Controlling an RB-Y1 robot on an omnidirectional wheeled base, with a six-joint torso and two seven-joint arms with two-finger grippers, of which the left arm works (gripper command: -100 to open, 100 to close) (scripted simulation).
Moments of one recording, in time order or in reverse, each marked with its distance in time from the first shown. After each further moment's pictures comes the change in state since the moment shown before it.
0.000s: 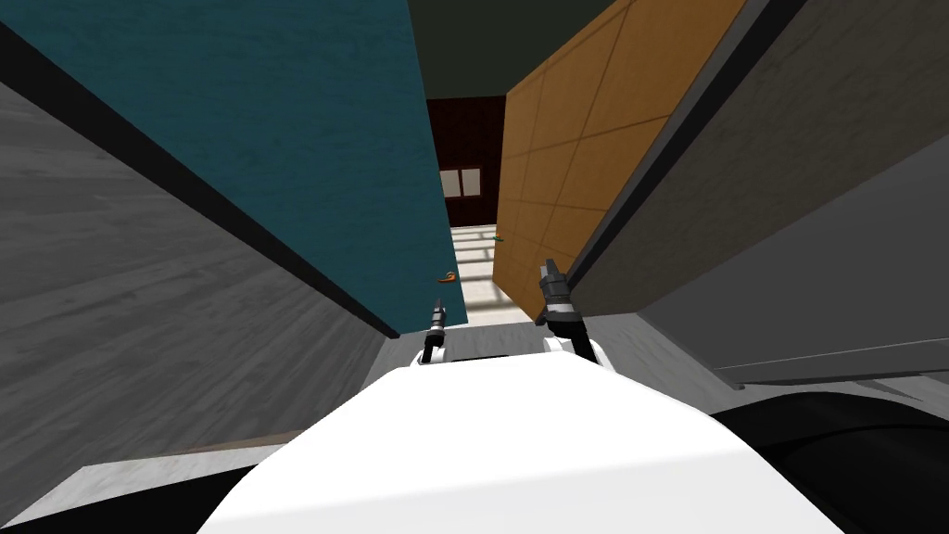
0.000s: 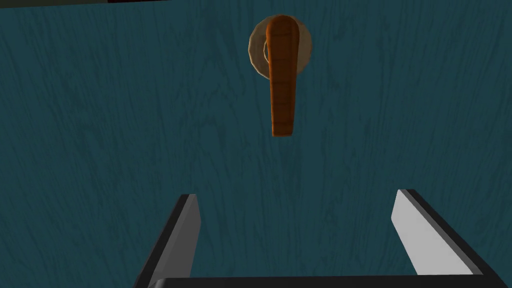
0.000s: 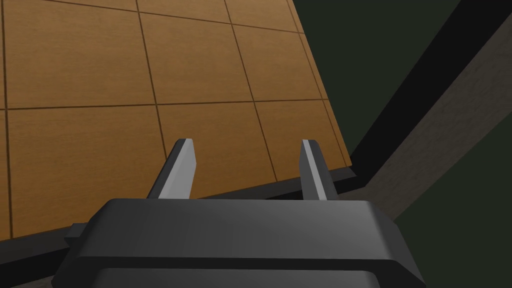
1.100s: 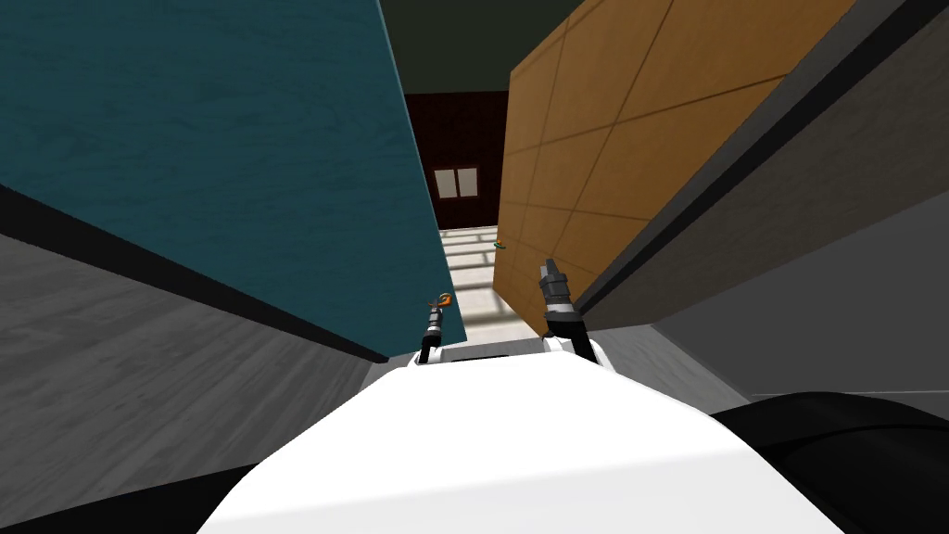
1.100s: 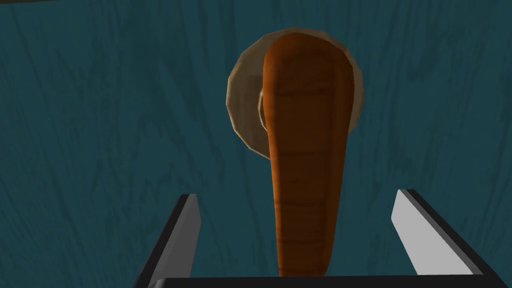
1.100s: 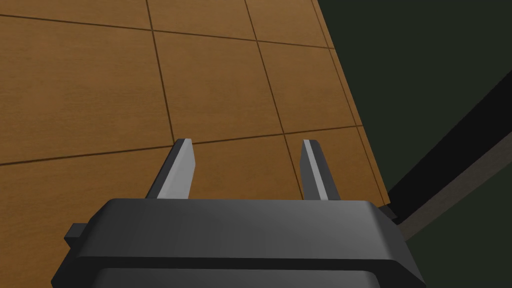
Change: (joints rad) arm -0.013 0.021 0.021 0.031 0.011 -0.017 -0.004
